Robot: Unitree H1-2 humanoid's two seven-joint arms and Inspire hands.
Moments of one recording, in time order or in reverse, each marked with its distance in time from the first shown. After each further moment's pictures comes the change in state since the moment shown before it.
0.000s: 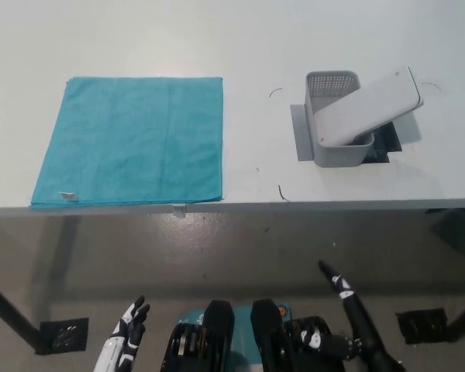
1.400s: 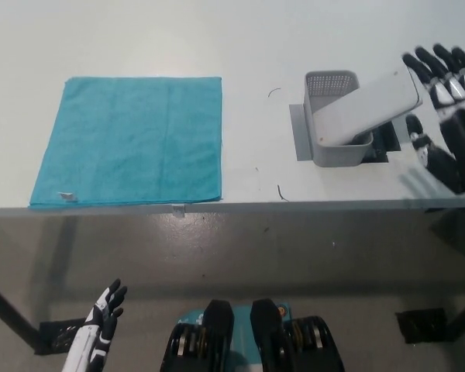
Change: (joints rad) left_arm 0.016 0.049 0.041 -0.117 -0.033 -0.021 -0.020; right_arm -0.312 -0.339 -0.146 -0.738 -0.651 0.272 0.223
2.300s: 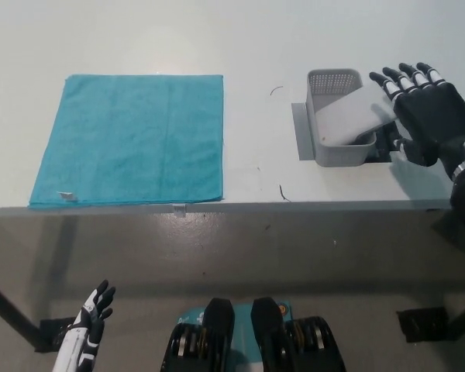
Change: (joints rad) left_arm 0.005 0.001 0.031 0.016 -0.013 -0.044 0.000; right_arm -0.207 -0.021 0.174 0.305 -0.210 0.212 0.294
